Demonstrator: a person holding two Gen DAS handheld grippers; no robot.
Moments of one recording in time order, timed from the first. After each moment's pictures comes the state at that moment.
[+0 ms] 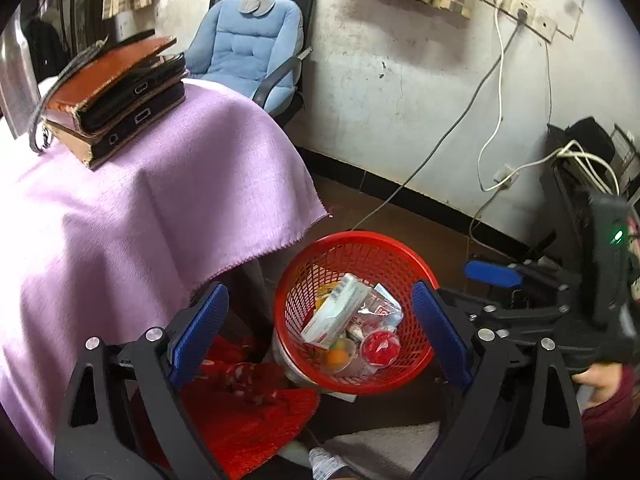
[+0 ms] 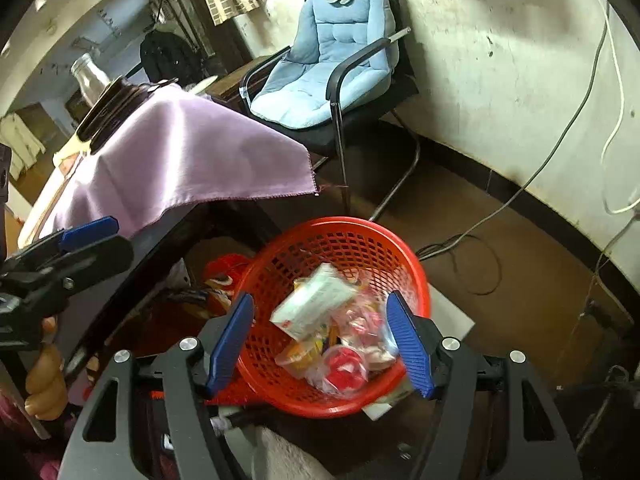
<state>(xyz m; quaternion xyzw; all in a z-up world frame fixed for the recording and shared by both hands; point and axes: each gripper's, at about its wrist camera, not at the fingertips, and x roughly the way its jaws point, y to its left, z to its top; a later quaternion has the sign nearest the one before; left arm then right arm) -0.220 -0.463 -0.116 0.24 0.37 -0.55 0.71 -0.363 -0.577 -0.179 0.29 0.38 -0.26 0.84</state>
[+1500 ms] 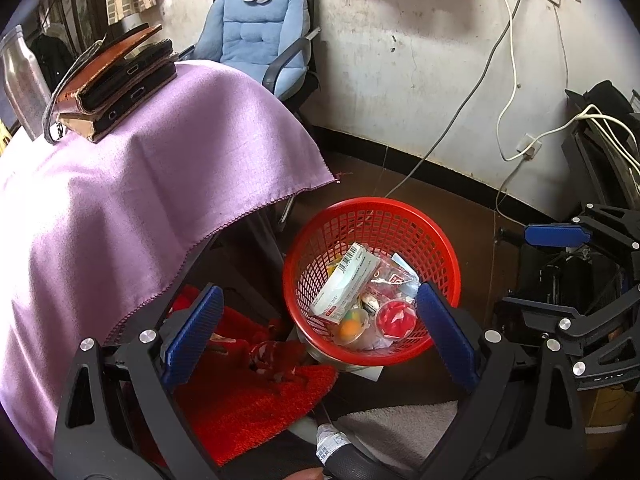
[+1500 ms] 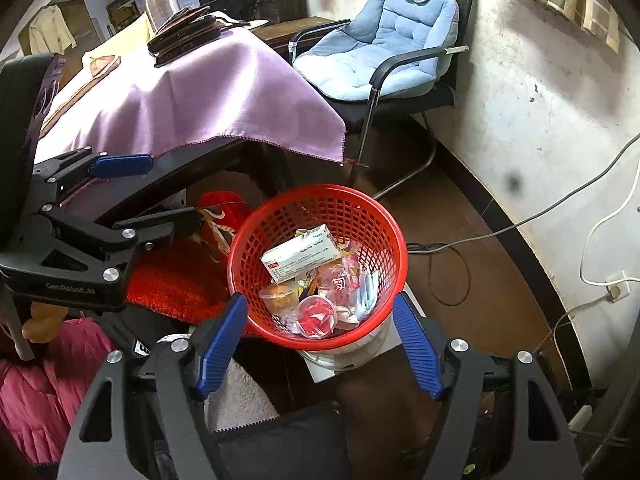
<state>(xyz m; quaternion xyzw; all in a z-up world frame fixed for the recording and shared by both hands) -0.249 -0.466 -0.131 0.29 0.37 -0.51 0.72 -0.372 -0.551 -0.140 0.17 0.47 -0.20 0.84</state>
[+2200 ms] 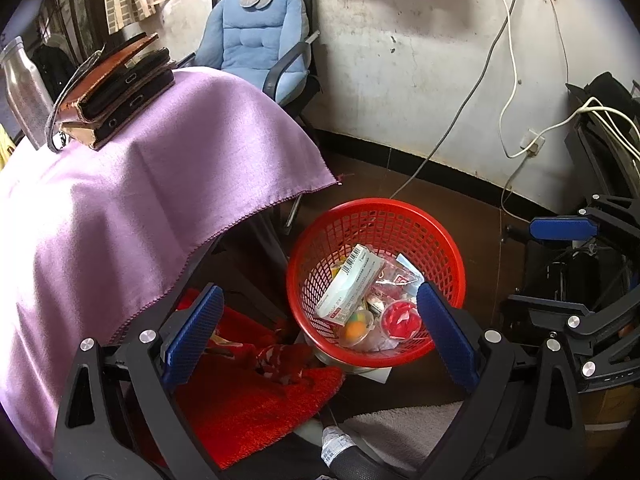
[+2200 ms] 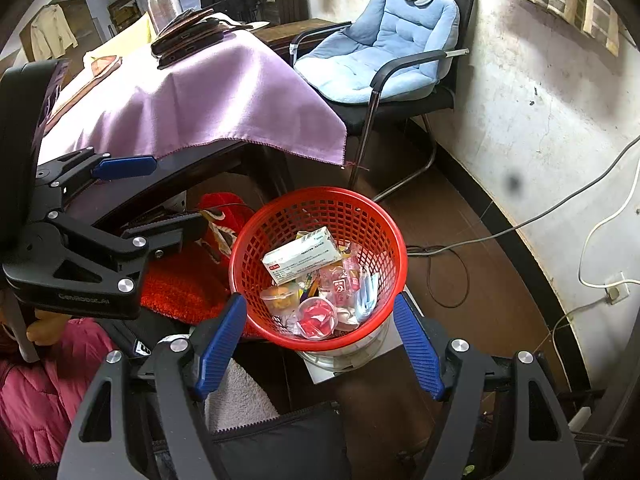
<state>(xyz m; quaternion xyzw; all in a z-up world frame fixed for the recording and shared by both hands) -0.253 -0.465 -0.134 0.30 0.36 -0.50 0.73 -0.372 -0.550 -0.138 0.17 0.47 -0.20 0.84</state>
